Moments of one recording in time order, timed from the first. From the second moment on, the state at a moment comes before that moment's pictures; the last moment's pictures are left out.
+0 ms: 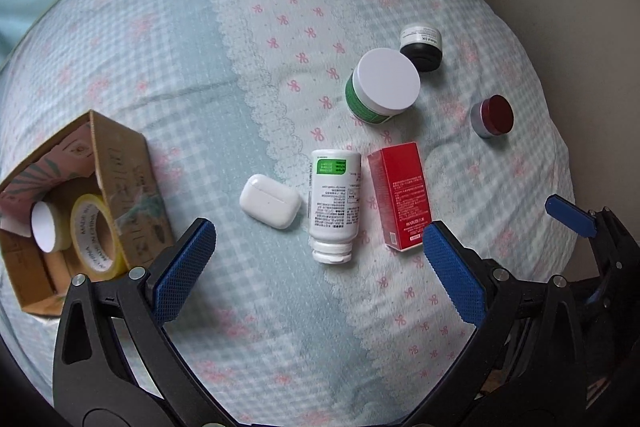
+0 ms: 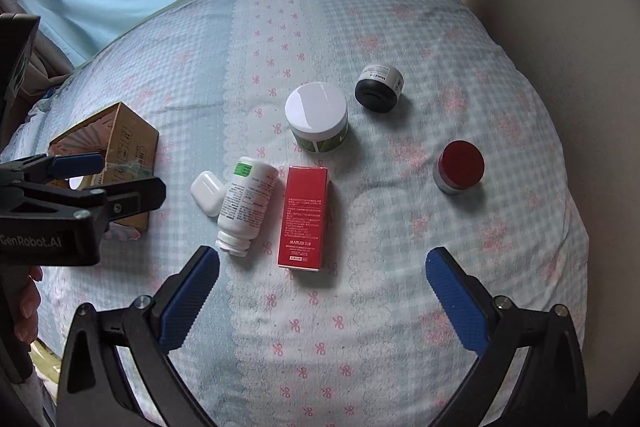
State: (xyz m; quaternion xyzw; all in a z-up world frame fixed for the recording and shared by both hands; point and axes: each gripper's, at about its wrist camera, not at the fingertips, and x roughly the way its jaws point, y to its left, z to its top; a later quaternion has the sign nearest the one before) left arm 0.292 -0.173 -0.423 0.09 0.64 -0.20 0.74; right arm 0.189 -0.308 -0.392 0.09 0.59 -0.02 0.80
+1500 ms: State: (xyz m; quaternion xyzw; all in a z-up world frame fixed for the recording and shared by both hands) left arm 0.327 -0.220 -0.561 0.08 0.71 -0.22 0.66; right arm 0.243 -0.285 -0.523 0.13 0.63 -0.06 0.76
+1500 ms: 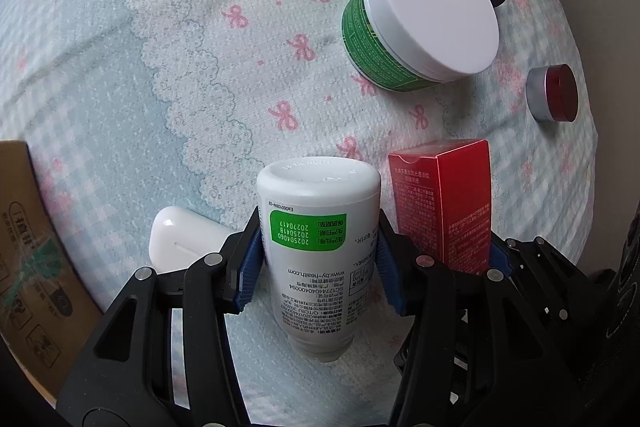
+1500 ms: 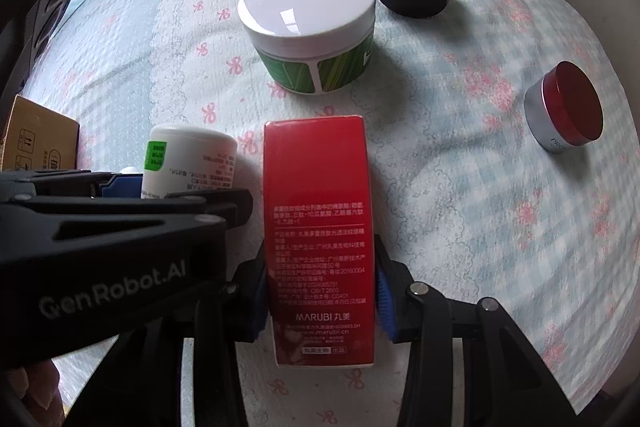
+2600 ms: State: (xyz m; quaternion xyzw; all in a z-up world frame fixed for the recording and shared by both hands) left arm 0.247 -0.123 -0.273 -0.02 0.59 -0.19 0.78; right arm 0.179 -0.274 -0.296 0.10 0.55 0.03 0.83
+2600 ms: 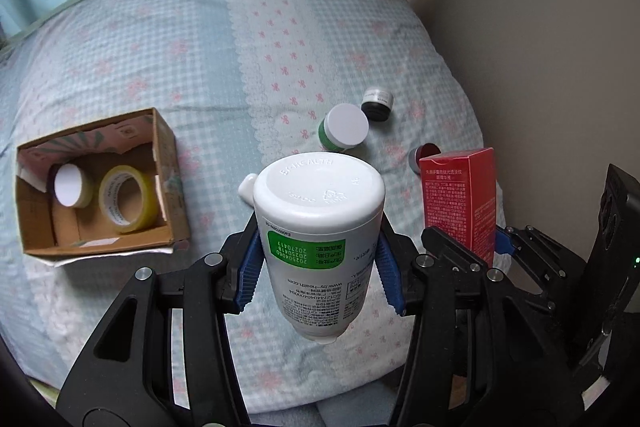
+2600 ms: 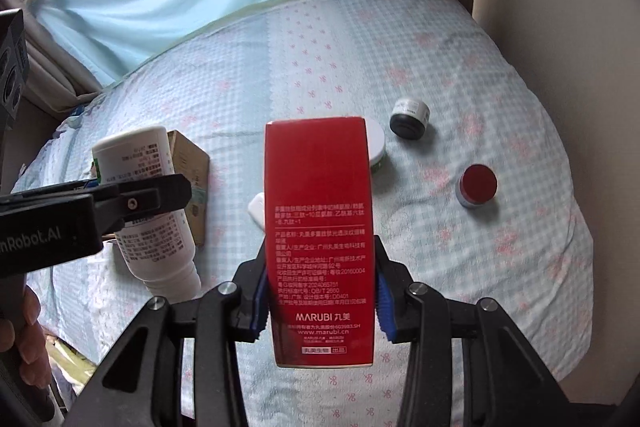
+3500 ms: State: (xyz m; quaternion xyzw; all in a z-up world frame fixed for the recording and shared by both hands) left arm 0.296 0.204 -0.232 -0.05 0.57 -0.13 0.81; right arm 0.257 0.018 -0.234 0.09 0.54 0.13 0.83
